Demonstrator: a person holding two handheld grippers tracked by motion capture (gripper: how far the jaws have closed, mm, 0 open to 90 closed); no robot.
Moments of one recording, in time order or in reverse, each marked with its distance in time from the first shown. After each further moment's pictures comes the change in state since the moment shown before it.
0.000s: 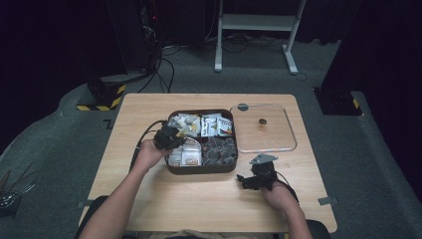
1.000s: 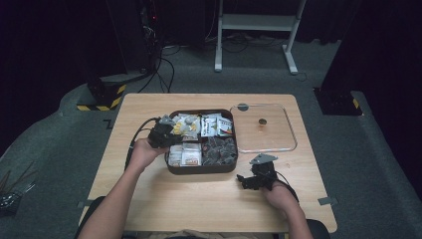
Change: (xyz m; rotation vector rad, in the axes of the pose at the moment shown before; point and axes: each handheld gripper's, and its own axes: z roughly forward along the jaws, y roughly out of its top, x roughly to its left) left arm 0.007 -0.001 -0.025 -0.067 -0.038 -0.055; right arm 0.000 0.000 0.000 0.000 0.000 -0.001
